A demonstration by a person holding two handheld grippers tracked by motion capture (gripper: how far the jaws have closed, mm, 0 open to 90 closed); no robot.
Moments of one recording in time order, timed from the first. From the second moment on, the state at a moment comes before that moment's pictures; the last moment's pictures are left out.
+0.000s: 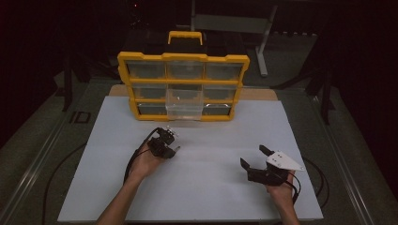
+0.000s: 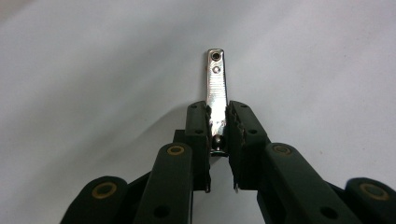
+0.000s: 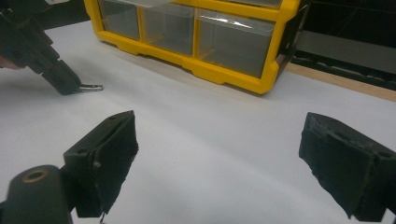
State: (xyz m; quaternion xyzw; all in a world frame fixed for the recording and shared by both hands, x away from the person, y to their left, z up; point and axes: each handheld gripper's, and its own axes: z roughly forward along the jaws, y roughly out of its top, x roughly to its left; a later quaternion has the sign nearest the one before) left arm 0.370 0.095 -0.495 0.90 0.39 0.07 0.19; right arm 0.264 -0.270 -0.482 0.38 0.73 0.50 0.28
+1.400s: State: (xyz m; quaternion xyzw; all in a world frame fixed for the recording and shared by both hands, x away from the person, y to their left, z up) left arm 0.353 0.104 -0.446 0.89 0.34 0.10 0.28; right arm 0.263 -0.274 -0.483 0.37 0.72 0.52 0.28
